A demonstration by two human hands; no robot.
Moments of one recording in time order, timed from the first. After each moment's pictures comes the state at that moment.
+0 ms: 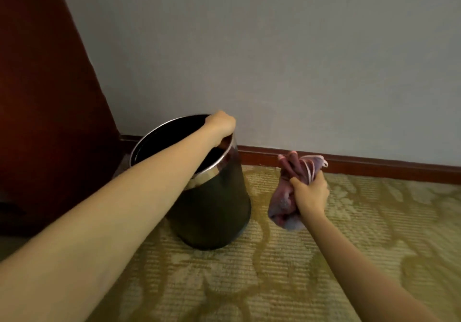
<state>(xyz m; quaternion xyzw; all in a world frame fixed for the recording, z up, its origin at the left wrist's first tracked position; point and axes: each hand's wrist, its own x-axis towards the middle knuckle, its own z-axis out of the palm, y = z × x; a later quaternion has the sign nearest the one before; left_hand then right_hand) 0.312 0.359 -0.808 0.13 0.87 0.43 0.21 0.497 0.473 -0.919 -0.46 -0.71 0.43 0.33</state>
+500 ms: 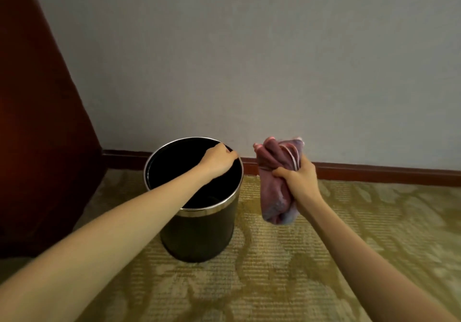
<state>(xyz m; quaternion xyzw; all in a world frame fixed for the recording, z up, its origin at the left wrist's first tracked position) 0.363 0.366 -0.833 0.26 0.86 0.39 0.20 0.520 0.484 -0.842 -0.32 -0.74 0.50 0.32</state>
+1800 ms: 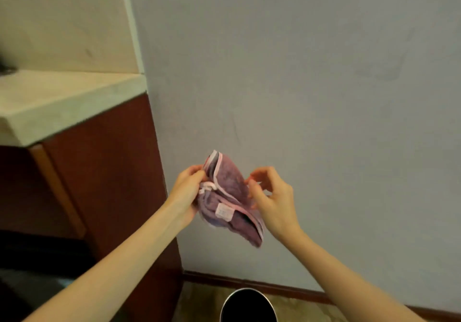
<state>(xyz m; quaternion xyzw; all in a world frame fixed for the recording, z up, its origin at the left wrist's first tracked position) 0.294 0.199 -0.193 0.09 0.62 0.77 0.16 0.396 0.333 -0.212 -0.05 -0.78 0.49 0.39</state>
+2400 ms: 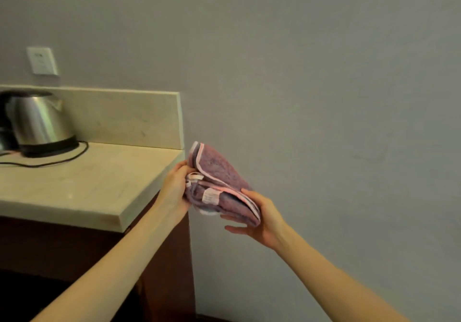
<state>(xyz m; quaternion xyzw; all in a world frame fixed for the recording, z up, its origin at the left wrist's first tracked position) 0.270 0.109 0.023 0.14 0.53 0.83 0.09 0.348 0.274 -0.040 -0.11 -0.53 0.84 -0.01</state>
